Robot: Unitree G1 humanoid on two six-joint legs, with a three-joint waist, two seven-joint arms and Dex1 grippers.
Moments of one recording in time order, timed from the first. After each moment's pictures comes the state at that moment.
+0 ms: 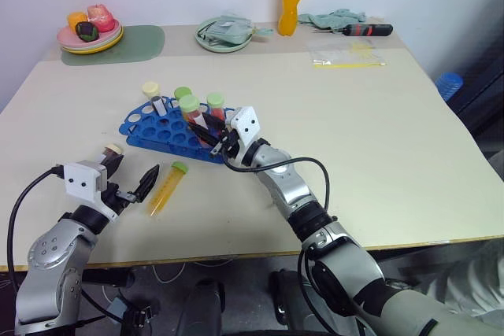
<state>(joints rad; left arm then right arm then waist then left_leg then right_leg) 0.15 0.47 0.38 -0.31 -0.46 0.23 -0.51 -0.75 0.13 0.24 0.64 0.12 -0.23 0.55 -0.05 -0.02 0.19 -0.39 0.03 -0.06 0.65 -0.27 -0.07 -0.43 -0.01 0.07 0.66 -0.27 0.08</state>
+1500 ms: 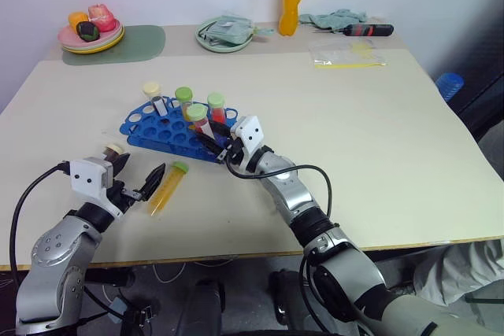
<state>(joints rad) 0.15 0.46 0.37 -0.38 -0.48 0.33 -0.49 -0.71 0.13 0.21 0.66 0.09 -0.26 0.57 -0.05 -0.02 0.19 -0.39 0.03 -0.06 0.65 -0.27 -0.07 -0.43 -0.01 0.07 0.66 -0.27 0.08</state>
